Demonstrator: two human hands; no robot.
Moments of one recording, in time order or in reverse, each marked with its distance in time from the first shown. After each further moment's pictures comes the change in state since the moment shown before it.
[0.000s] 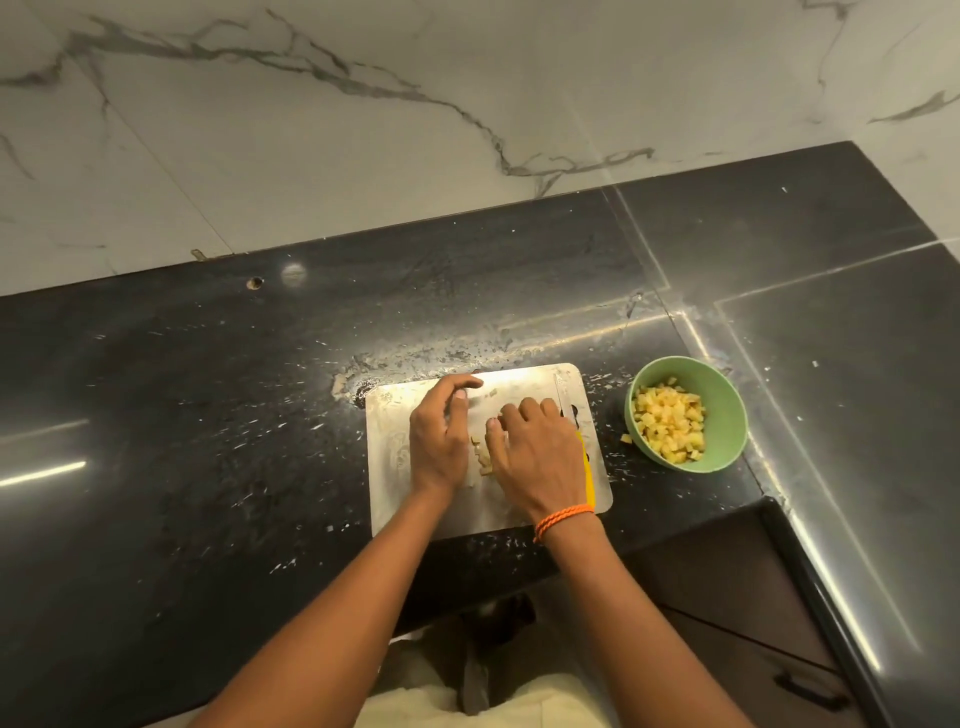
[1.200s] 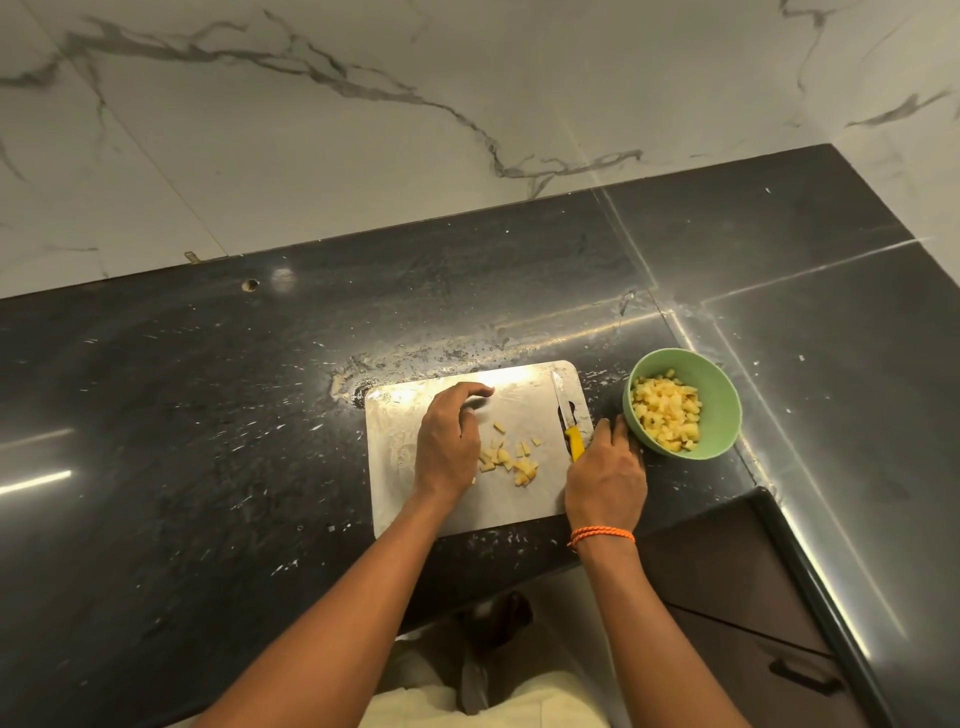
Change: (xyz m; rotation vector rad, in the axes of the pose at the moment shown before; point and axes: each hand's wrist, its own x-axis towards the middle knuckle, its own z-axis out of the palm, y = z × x) left_hand -0.006 -0.010 0.001 0.163 -0.126 0.060; right_hand -0.038 0.052 0.012 -0.130 -0.010 0.577
